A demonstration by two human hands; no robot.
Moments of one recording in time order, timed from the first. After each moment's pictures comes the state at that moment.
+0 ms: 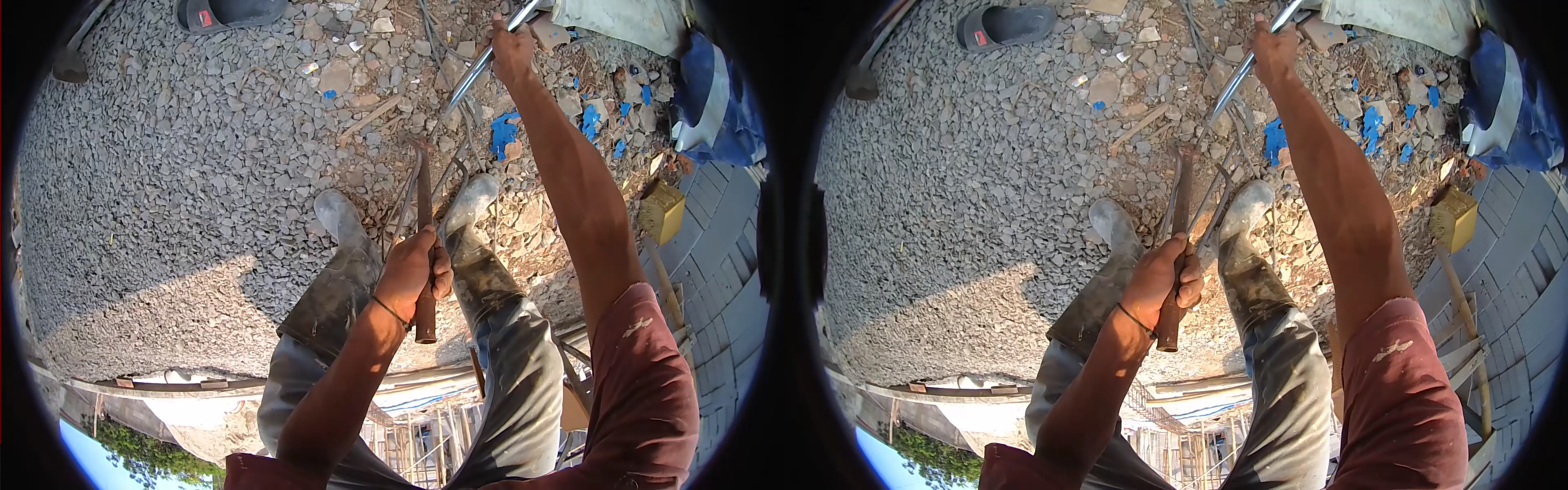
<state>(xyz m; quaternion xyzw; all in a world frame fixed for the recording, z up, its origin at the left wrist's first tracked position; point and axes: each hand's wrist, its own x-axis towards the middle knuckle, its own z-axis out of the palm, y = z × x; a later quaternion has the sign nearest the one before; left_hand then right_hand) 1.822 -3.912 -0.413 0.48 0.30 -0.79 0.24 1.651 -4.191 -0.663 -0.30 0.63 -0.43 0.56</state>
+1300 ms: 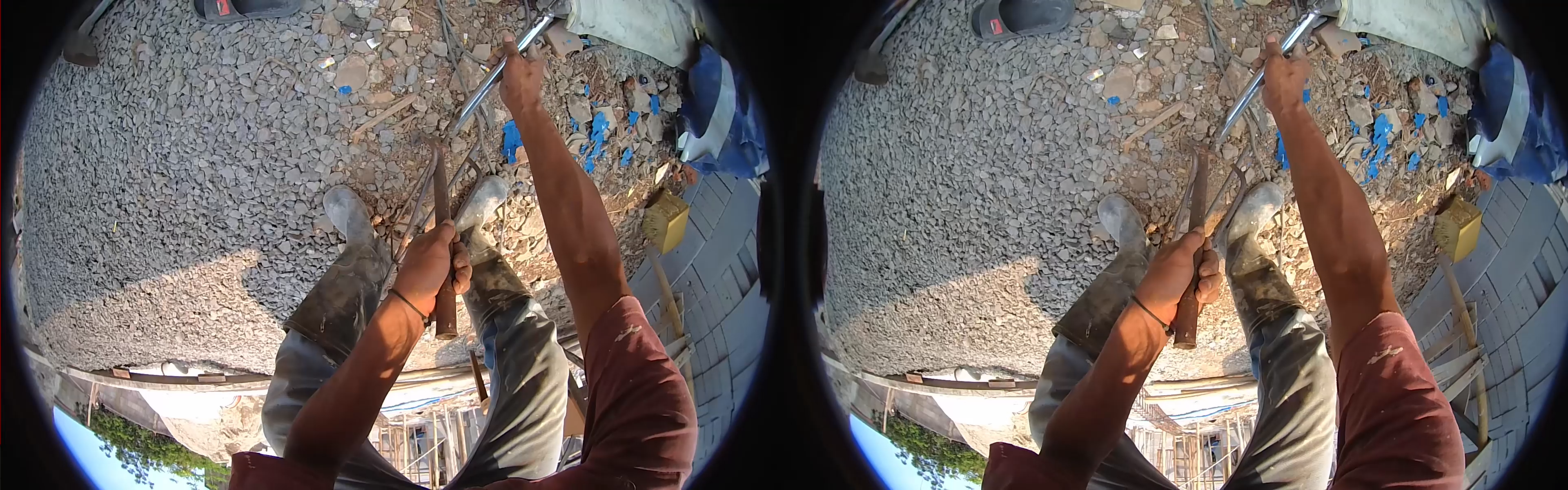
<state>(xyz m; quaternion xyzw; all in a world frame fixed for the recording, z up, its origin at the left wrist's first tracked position) 1.818 -3.922 -0.409 0.47 0.34 -0.77 0.26 1.670 -4.150 -0.633 -0.27 0.64 -0.44 0.57</state>
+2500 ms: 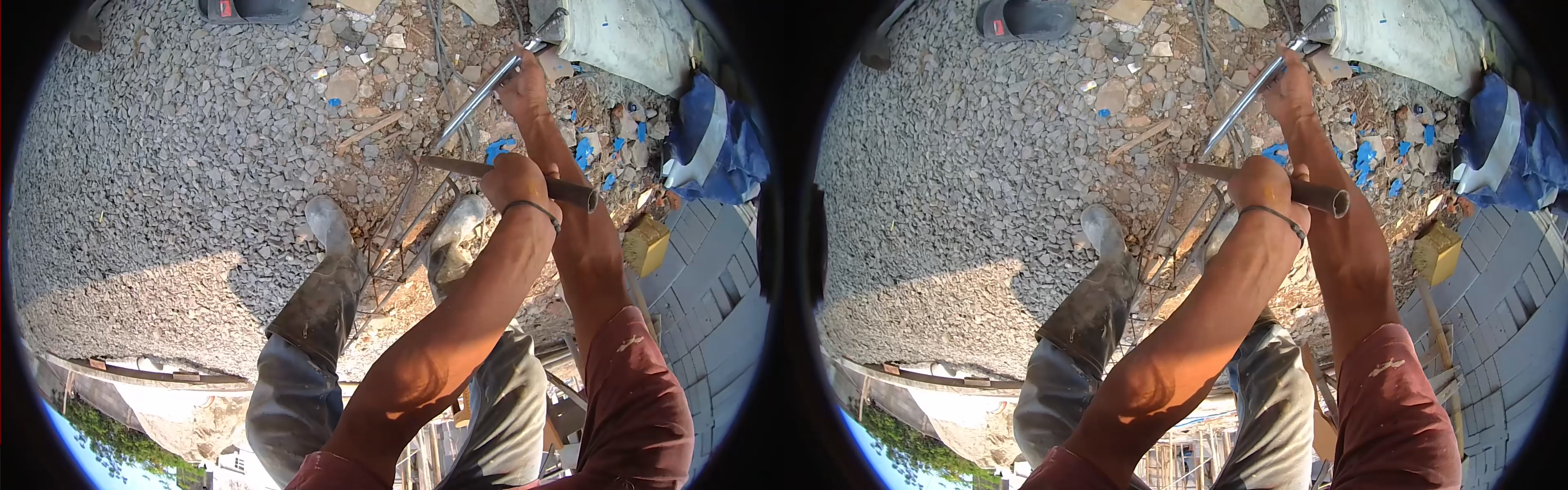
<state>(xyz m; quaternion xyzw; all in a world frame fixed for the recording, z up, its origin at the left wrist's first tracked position) 1.711 -4.098 -0.417 0.50 0.57 -0.52 0.41 1.640 -4.197 -0.621 -0.08 0.58 -0.37 0.72</state>
